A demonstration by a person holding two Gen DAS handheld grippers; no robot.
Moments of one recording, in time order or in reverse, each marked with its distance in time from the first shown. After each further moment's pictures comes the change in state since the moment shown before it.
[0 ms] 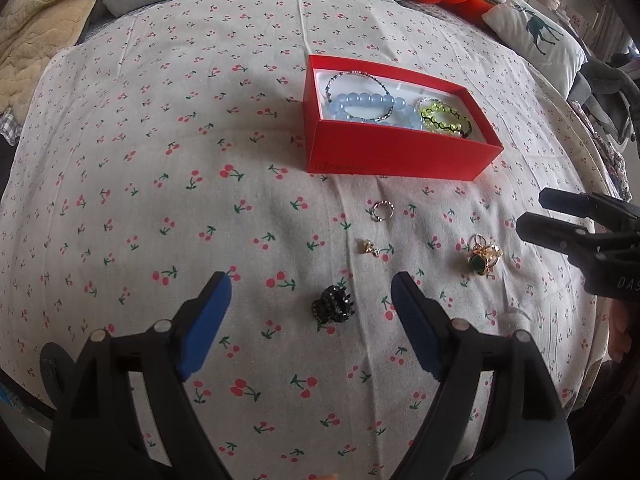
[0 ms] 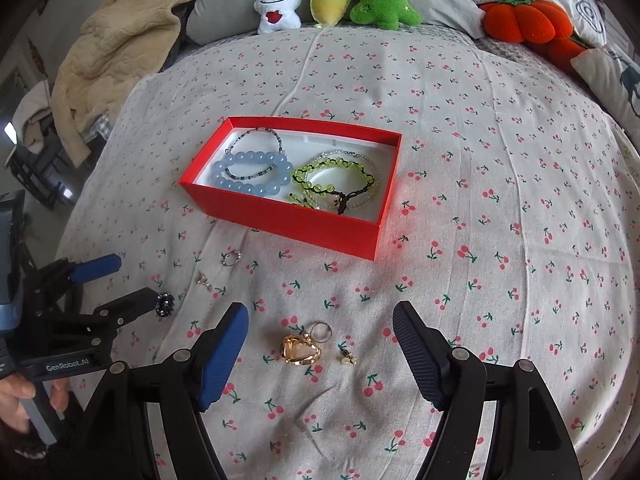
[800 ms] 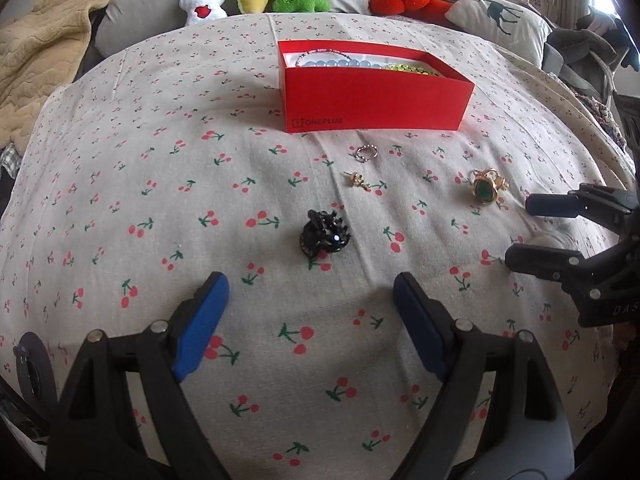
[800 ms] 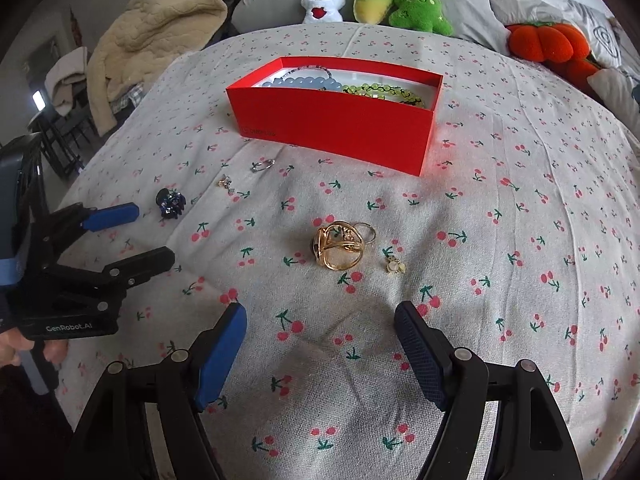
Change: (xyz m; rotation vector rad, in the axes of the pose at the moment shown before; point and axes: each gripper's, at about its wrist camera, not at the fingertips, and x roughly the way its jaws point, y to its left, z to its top) left arm 0.014 -0.008 -0.063 0.125 -0.179 0.015; right arm 0.028 0.019 -0.084 -0.117 -0.117 0.031
